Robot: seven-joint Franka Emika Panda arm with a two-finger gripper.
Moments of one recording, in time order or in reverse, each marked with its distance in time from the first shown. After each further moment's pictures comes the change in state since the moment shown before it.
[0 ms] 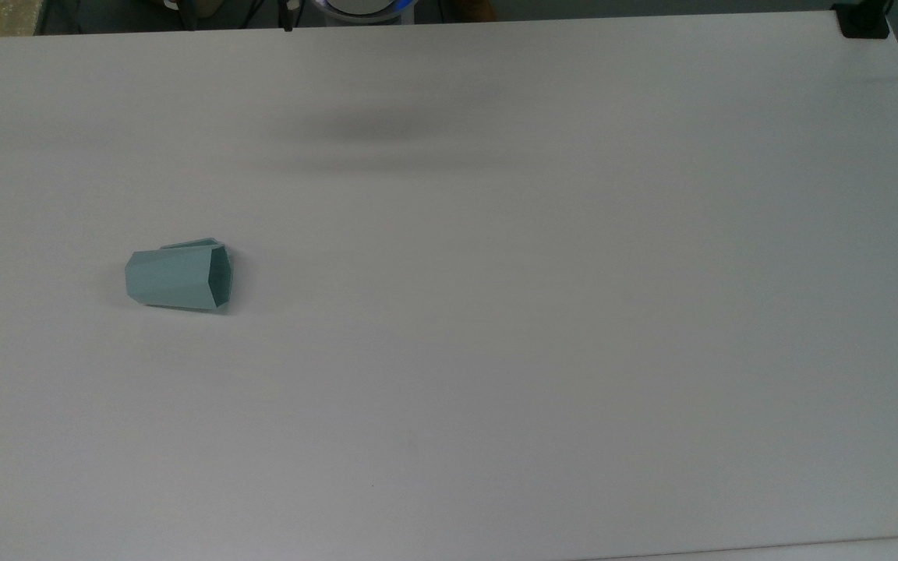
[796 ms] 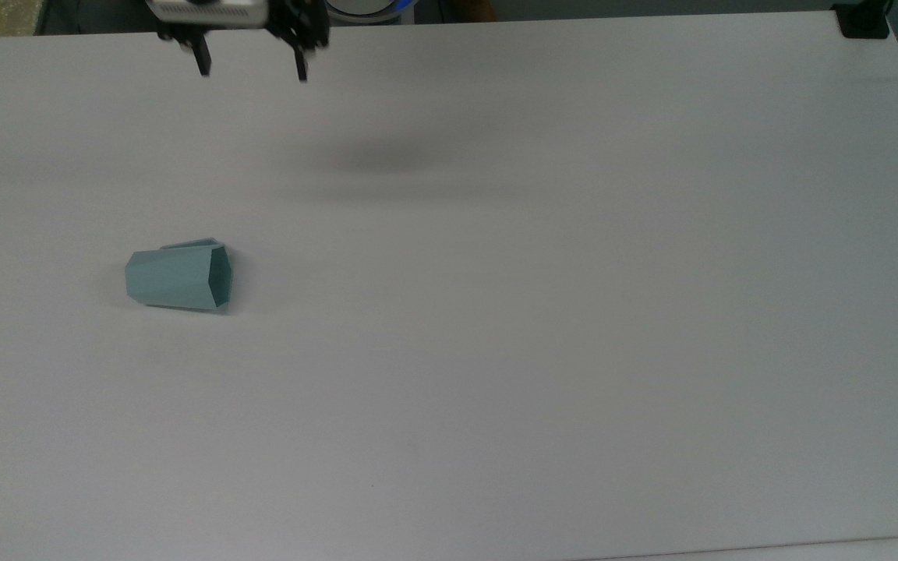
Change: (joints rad) arm 0.044 0.071 0.006 -0.001 -0.035 0.140 0.093
